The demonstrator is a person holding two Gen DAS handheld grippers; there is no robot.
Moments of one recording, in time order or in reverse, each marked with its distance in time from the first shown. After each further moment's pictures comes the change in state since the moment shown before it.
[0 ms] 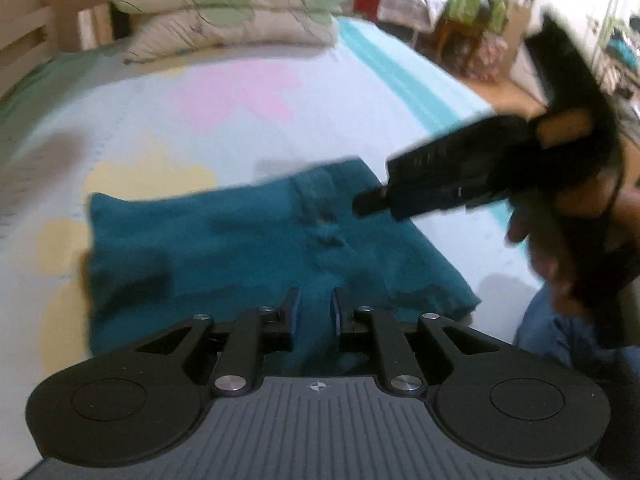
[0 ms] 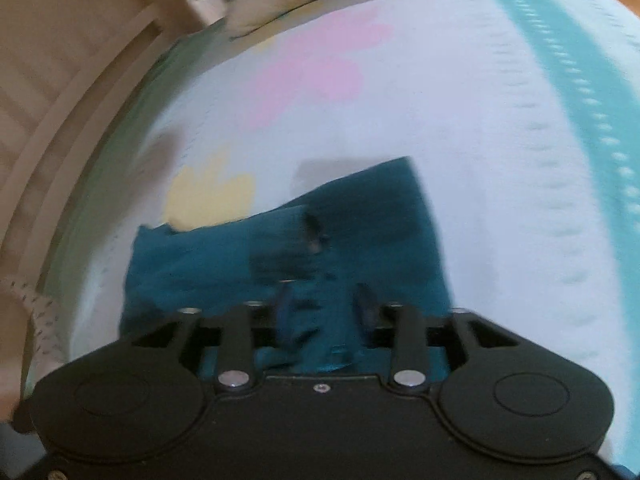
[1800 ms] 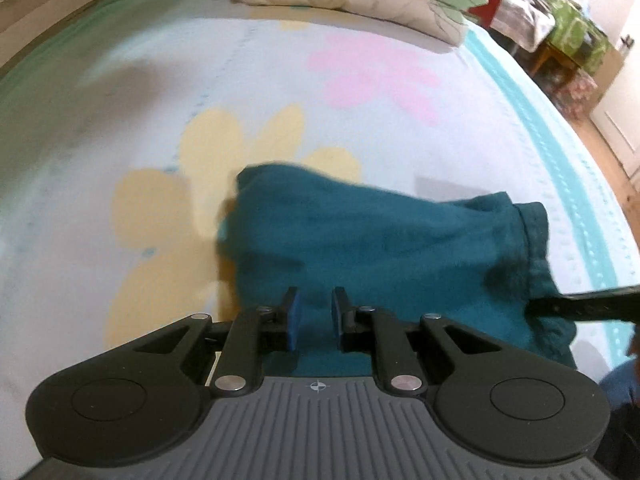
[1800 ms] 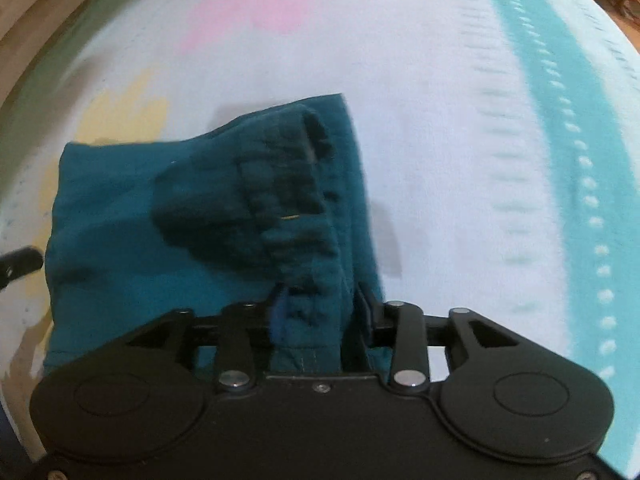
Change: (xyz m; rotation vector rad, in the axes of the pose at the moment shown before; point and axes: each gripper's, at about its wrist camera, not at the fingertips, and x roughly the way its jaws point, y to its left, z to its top) left arm 0.071 0.088 0.031 -0.220 0.118 0.106; right arm 0.022 -0.016 -0.001 -0.037 0.154 -0.277
